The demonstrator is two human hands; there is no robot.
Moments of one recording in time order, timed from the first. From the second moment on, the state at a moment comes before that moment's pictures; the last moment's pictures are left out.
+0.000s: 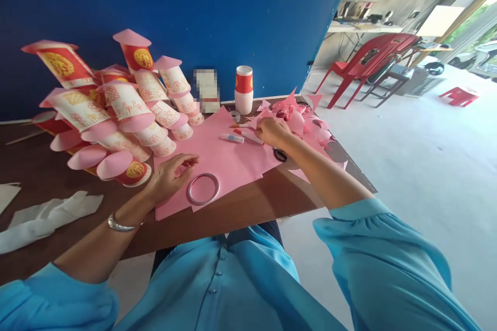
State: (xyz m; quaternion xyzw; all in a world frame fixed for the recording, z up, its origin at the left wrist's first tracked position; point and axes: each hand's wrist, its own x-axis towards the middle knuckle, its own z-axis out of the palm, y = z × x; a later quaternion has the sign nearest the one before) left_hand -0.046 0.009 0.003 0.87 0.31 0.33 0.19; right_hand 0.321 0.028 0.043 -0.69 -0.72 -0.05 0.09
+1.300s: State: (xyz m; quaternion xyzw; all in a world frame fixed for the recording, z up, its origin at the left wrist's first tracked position) left_hand -0.042 0.007 0.008 0.85 0.33 0.40 0.09; right_hand 0.191 0.006 0.021 -0.34 -0.46 0.59 0.57
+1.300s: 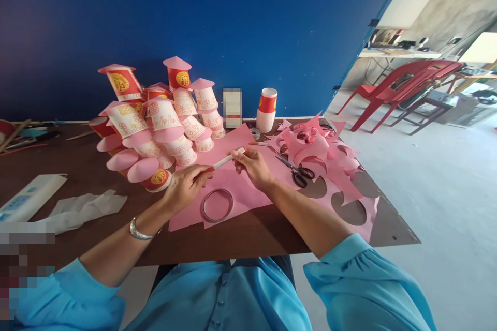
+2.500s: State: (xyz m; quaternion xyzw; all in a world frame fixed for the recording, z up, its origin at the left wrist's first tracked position) left_hand -0.038 -0.016 0.018 0.90 0.31 0.30 -0.07; right_hand 0.230 0.018 0.000 -0.43 -0.45 0.48 0.62
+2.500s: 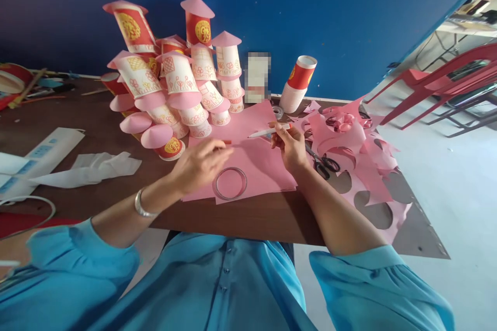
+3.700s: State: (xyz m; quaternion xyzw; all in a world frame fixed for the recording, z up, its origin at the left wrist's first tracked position) left_hand -0.031 -0.127 0.002 0.96 0.25 0.13 -0.04; right_hand 0.229 0.019 -0.004 -0.42 -0.44 0.49 0.62
